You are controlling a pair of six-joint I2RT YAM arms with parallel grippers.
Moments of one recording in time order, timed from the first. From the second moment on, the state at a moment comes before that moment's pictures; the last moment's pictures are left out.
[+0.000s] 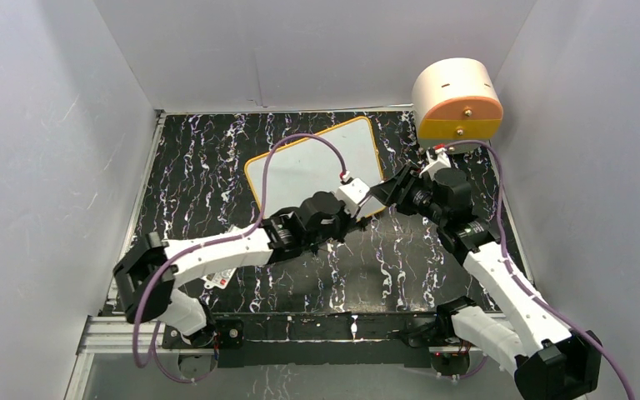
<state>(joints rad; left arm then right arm) -1.08 1.51 1.02 0.03 -0.21 -0.10 0.39 0.90 0.72 -0.17 -0.23 0.77</state>
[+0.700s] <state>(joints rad) -1.02 1.20 0.95 -0.33 -0.04 0.26 0.32 0.98 0.95 -0.41 -0.72 0.49</state>
